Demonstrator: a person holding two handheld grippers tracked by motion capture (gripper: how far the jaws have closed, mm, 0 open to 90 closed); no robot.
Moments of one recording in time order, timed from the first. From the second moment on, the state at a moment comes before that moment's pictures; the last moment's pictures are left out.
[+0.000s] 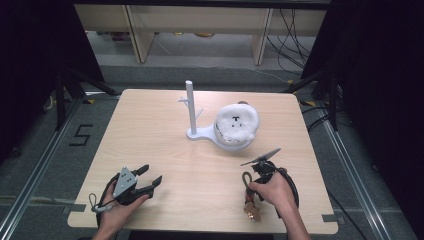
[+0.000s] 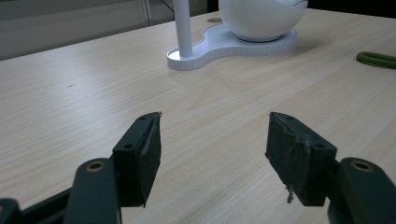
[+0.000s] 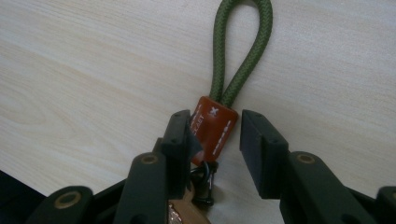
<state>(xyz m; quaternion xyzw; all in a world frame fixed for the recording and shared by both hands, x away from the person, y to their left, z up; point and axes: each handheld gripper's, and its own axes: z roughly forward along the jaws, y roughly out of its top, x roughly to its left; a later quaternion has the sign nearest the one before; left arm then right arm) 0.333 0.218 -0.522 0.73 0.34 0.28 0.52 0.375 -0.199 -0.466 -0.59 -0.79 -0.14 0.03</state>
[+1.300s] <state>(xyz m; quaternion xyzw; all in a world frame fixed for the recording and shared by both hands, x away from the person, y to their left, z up) 0.332 0.216 -0.523 0.73 0.33 0.28 0.53 0.371 -0.185 -0.460 -0.57 -0.81 -0.17 0.02</state>
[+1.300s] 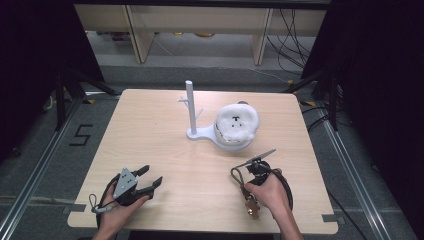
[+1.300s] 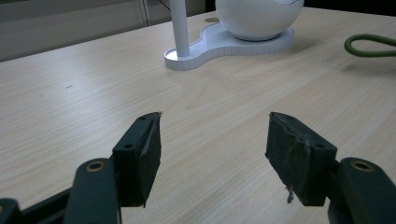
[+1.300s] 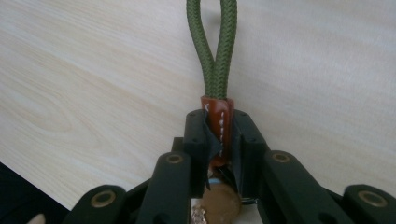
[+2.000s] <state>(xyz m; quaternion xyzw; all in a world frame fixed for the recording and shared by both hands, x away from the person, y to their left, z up) 0.332 0.217 -0.523 0.73 0.33 0.28 0.53 0.362 -0.192 -0.433 -0.51 -0.77 -0.39 -0.06</state>
